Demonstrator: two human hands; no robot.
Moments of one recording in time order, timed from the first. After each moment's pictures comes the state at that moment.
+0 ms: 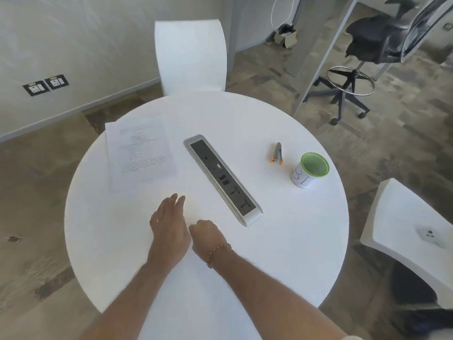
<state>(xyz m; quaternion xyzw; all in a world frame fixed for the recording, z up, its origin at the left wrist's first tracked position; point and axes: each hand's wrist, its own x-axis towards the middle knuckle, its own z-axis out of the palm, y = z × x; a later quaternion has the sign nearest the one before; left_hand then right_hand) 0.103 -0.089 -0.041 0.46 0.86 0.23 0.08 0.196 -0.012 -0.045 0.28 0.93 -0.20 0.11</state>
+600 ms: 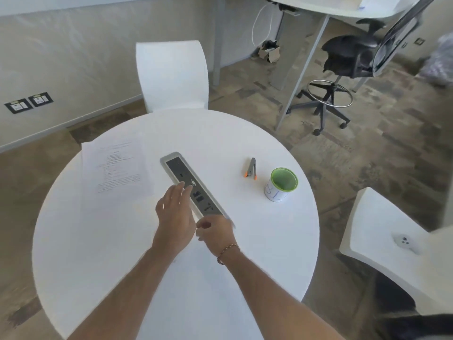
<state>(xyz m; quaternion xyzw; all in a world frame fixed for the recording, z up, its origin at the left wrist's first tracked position) 0.138 0.008 0.015 0.51 0.83 0.24 0.04 0.260 0.064 0.014 0.48 0.68 -0.54 -0.10</state>
